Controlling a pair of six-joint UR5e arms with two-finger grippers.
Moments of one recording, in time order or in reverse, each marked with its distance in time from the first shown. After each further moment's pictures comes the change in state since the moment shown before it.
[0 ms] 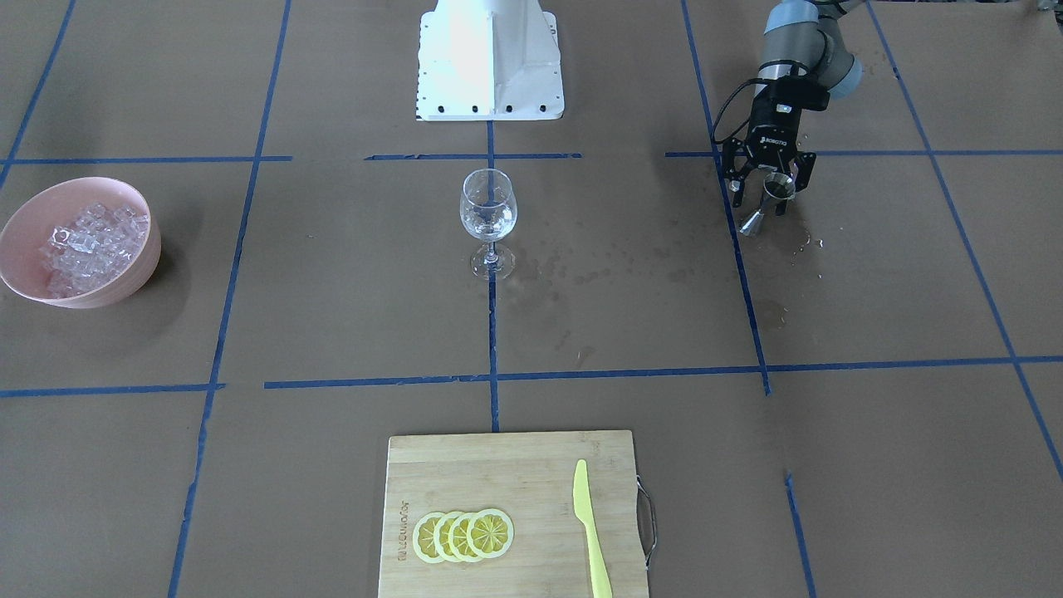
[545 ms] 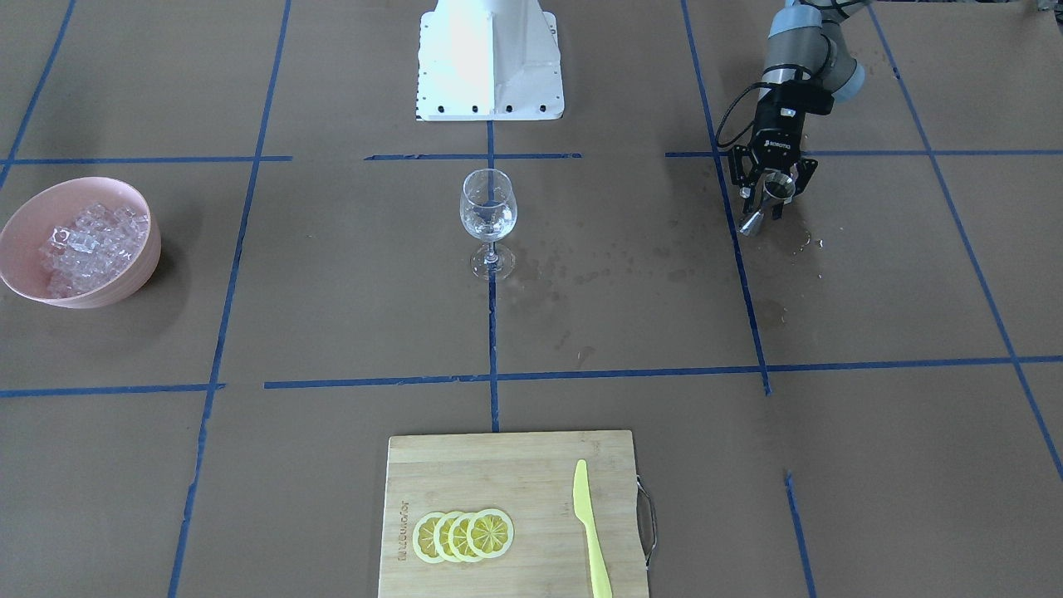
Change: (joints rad) left arm 0.000 -0.002 0.039 -0.048 0.000 0.001; right arm 0.000 0.000 0.000 0.001 0.000 0.000
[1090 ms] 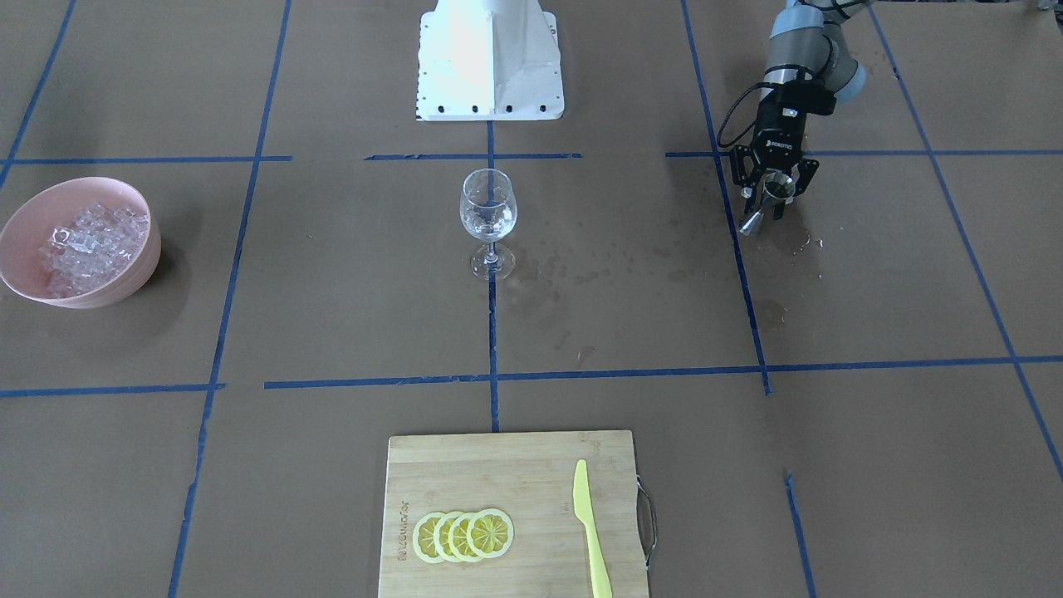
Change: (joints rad) left arm -0.001 0.000 0.002 -0.011 0.000 0.000; right arm 0.000 0.000 0.001 0.000 0.000 0.000
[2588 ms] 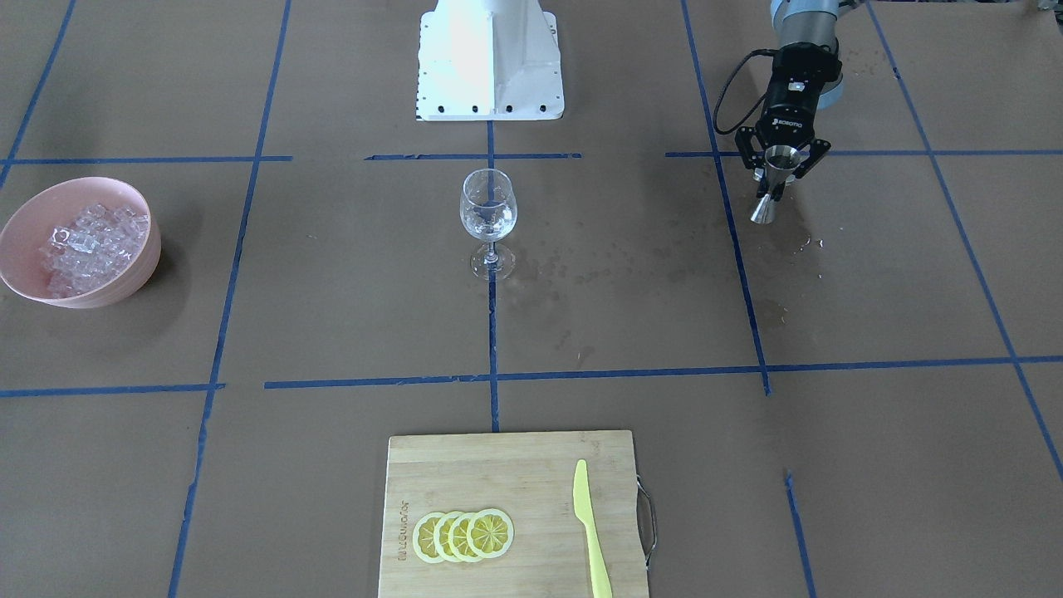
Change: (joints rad) left arm -0.058 -0.071 -0.056 -0.368 -0.009 0.704; right arm 0.000 0.002 -0.004 -0.002 -0.002 0.000
